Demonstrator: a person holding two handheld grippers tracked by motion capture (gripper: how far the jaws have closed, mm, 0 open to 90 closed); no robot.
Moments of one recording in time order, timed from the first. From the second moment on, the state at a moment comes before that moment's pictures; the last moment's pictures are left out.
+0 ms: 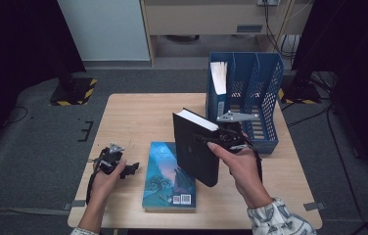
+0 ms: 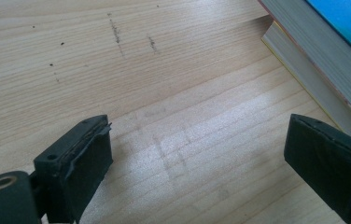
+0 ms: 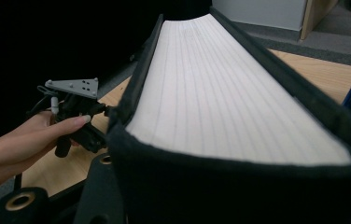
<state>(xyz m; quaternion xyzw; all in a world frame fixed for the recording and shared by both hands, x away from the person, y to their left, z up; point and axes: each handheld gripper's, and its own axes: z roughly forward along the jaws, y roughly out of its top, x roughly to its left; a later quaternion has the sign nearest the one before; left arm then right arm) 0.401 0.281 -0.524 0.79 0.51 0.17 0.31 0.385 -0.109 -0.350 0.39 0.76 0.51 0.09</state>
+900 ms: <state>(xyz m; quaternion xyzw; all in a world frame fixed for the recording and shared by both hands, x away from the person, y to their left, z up) 0.400 0.278 -0.528 0.79 0.50 0.17 0.30 0.367 -0.187 -0.328 0.44 0.72 0.53 0.12</state>
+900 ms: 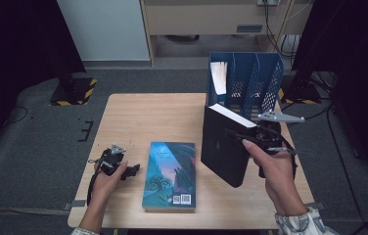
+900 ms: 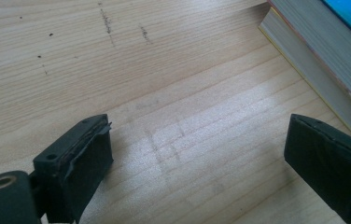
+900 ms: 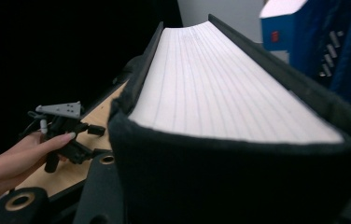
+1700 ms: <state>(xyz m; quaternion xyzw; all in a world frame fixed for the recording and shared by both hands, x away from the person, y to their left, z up) 0.396 0.276 -0.535 0.79 0.49 0.19 0.31 0.381 -0.240 -0.300 0.49 0.68 0.51 0.17</state>
